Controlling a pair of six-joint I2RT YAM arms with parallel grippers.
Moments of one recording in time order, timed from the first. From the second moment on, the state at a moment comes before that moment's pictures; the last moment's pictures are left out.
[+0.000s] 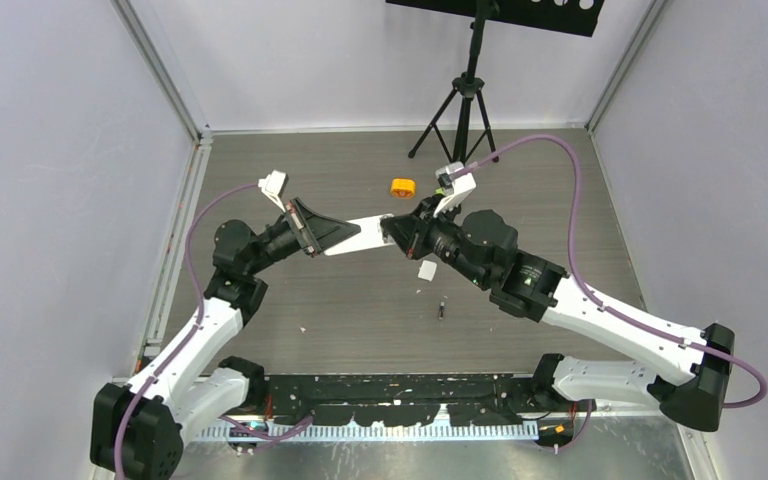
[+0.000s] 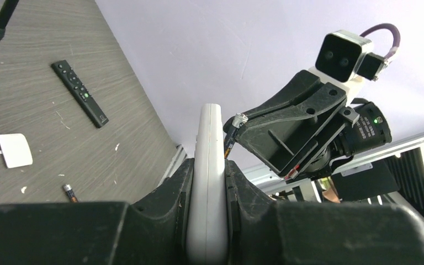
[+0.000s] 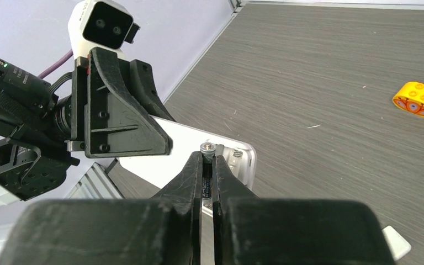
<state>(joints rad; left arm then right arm) -0.33 0.92 0.57 0.56 0.74 -1.22 0.99 1.08 1.01 -0.01 0.22 0.50</state>
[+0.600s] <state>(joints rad) -0.33 0.96 0.57 0.59 0.76 -1.31 1.03 1.06 0.98 0.04 0.30 0.42</state>
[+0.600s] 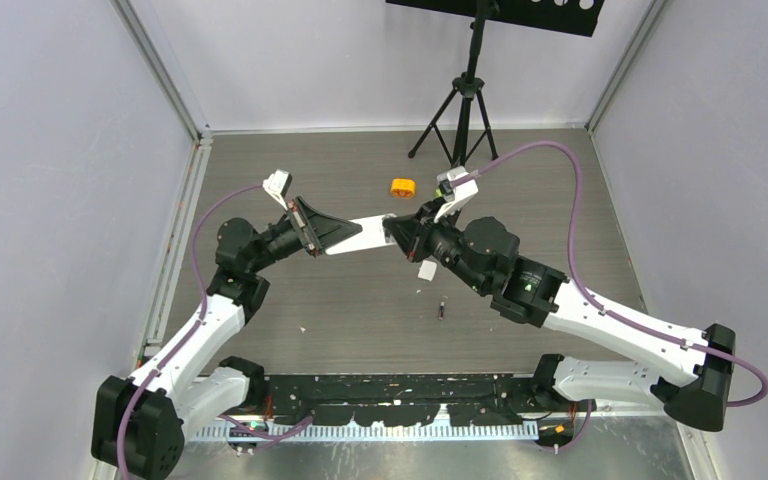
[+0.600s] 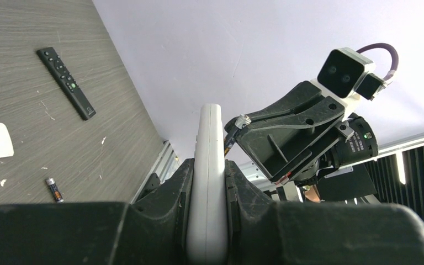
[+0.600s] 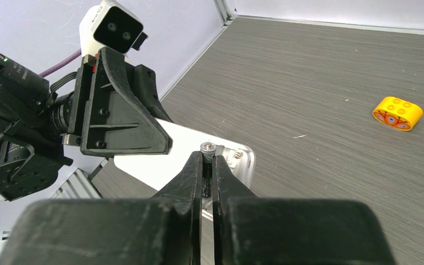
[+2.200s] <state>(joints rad) -0.33 0.99 0.57 0.69 0.72 -1.53 1.03 1.08 0.98 0.14 0.37 0.44</state>
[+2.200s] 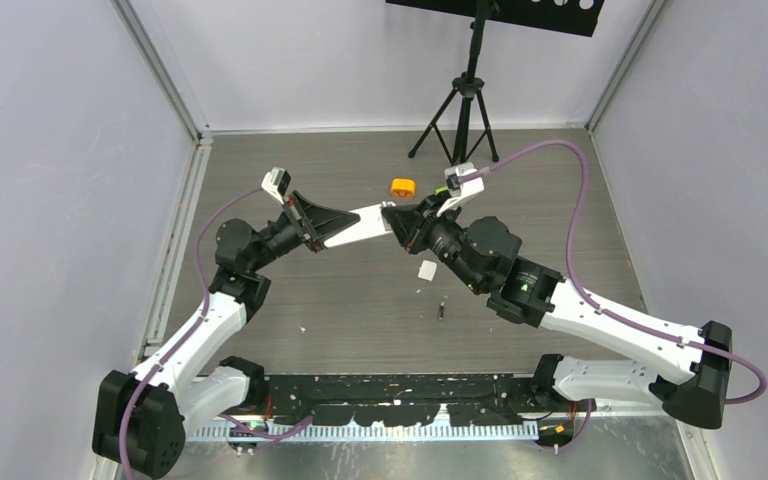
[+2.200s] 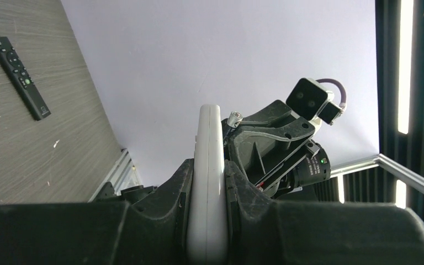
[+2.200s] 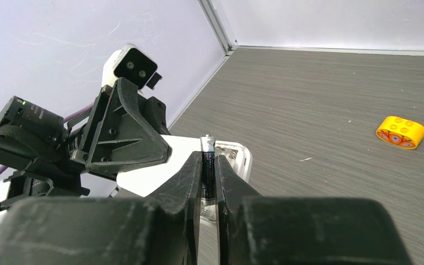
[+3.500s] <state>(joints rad) -0.33 1.00 0.52 0.77 0.65 -1.61 1.04 1.05 0.98 0.10 0.41 0.50</state>
